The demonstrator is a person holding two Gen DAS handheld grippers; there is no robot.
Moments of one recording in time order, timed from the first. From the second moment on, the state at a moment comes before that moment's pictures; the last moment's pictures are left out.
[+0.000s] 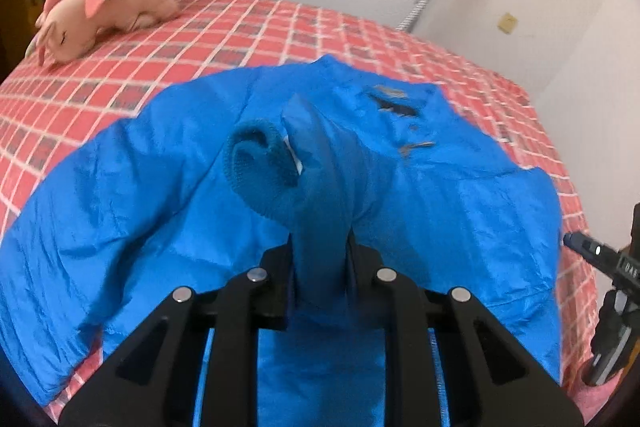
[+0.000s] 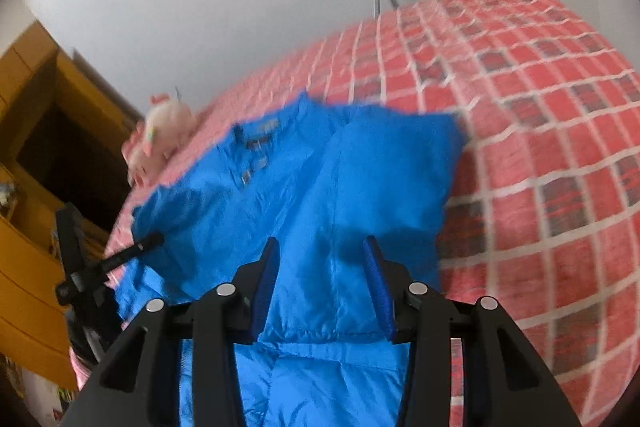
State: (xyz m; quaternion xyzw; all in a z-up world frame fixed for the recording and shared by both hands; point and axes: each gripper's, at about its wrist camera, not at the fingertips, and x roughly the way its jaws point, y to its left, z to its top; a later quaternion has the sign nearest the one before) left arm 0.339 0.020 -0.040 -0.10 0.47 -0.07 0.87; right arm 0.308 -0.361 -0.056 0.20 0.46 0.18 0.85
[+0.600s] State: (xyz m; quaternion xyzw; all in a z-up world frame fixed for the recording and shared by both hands) left arm 0.318 0.063 -0.020 -0.10 0.44 0.00 0.89; right arm 0.303 -0.335 -0.057 0.14 0.47 0.15 0.86
